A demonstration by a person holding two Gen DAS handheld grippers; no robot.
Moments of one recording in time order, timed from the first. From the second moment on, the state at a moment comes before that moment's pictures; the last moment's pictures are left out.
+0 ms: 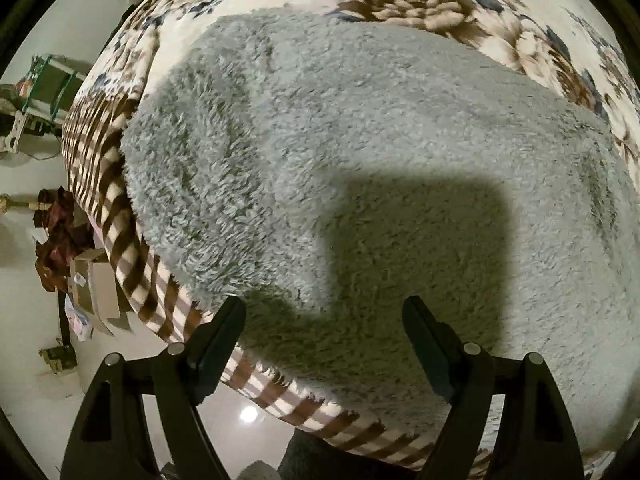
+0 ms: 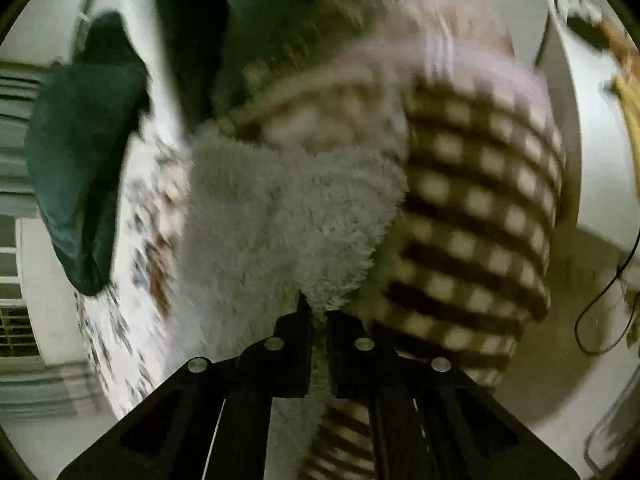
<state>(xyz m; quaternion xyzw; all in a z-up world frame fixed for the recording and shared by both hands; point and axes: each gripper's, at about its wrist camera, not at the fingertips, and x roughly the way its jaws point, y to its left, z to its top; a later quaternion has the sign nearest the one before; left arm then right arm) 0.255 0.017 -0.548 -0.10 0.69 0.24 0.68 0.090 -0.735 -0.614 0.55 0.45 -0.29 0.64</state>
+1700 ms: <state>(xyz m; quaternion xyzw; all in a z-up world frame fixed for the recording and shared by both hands) 0.223 0.092 -0.525 -0.19 0.63 0.28 0.70 0.240 -0.537 -0.602 0.44 0.64 -0.10 0.62</state>
